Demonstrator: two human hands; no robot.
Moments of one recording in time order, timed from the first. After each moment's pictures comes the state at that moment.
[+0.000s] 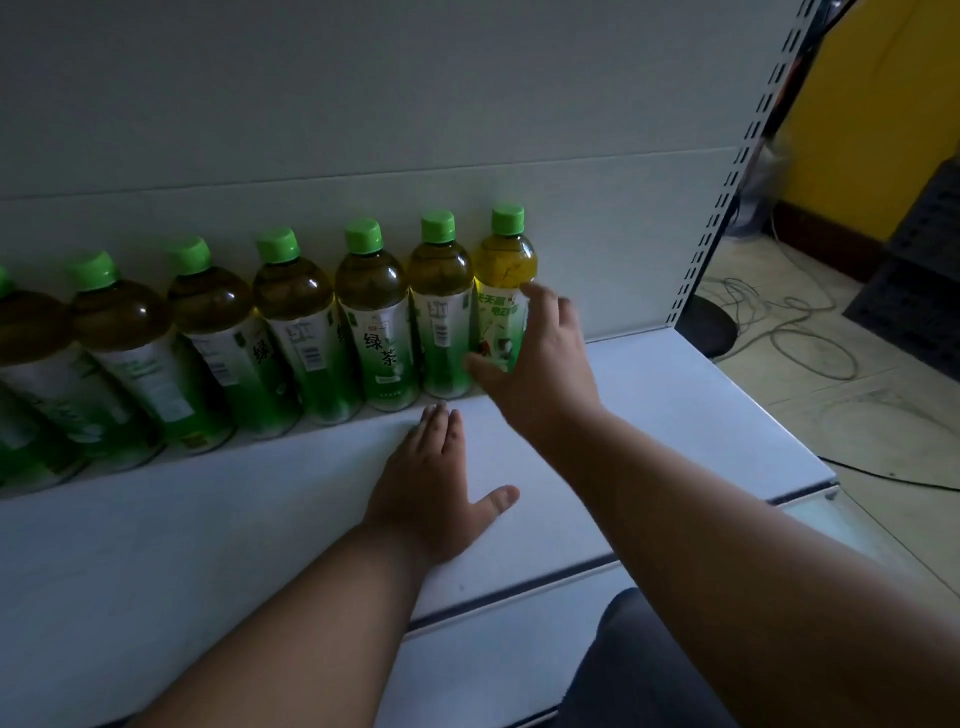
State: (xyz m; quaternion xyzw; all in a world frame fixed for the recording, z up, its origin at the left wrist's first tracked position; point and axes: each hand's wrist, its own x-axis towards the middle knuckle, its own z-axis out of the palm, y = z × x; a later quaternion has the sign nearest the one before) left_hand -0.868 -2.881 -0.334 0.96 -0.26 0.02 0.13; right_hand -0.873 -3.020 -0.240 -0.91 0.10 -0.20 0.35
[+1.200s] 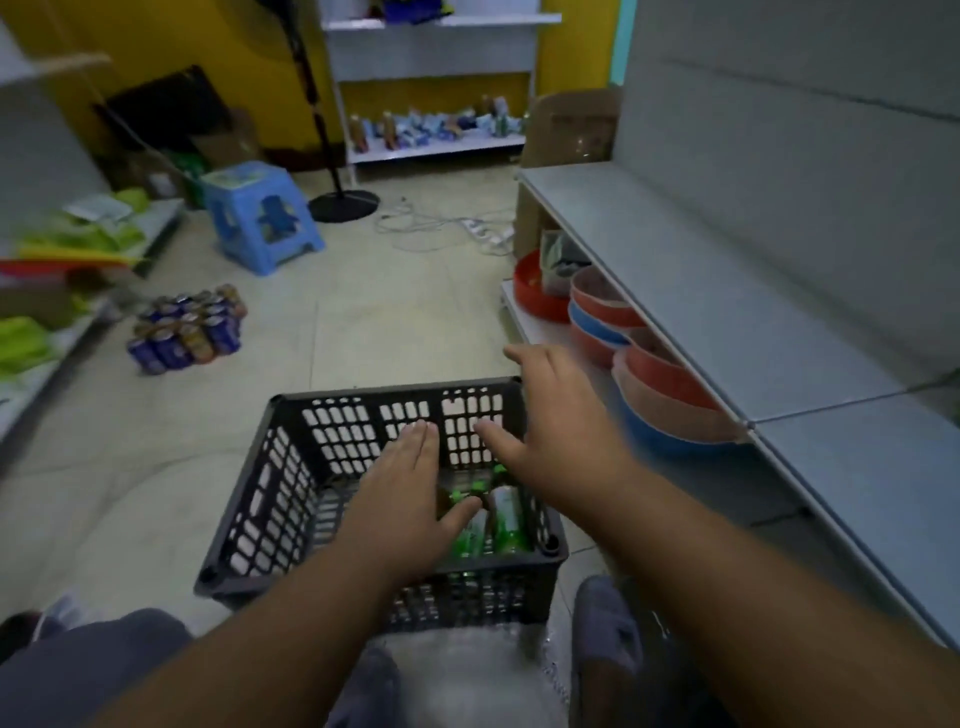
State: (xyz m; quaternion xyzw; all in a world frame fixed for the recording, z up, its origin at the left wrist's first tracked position) left_hand -1.312 -2.465 -0.342 0.84 0.54 0.08 0.08; right_hand -1.135 -2.497 -0.259 -0.67 -0.68 0.08 0.29
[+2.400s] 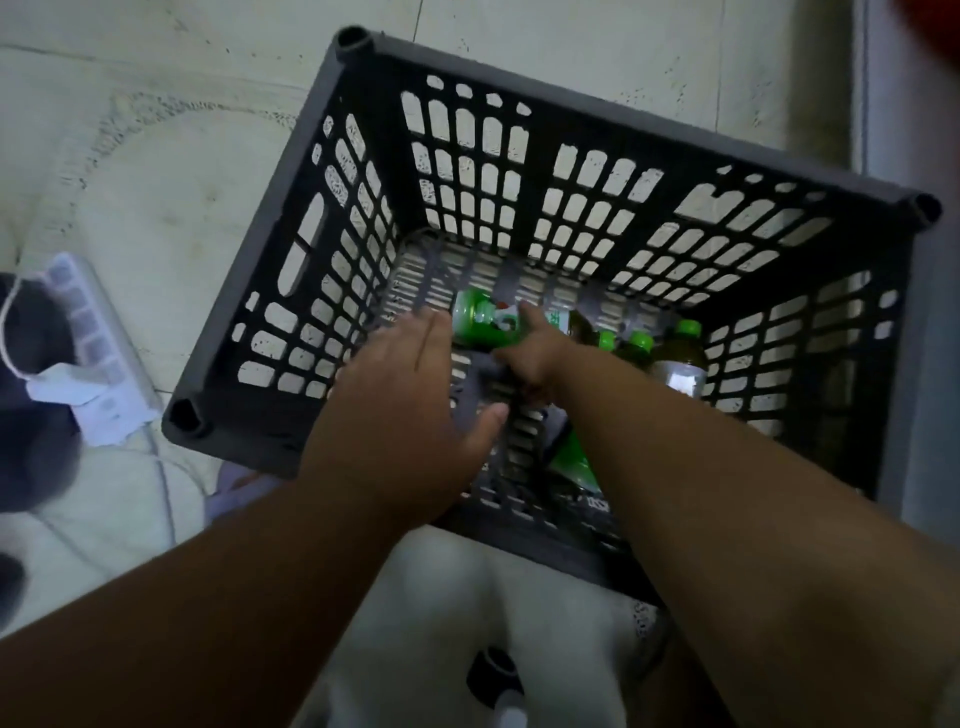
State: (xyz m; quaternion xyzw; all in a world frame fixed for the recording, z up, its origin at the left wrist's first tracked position) left_hand -1.425 -2.373 -0.510 0.70 0.69 0.00 0.21; right_hand -1.282 -2.266 -0.647 -0.66 -0.45 0.60 -0.02
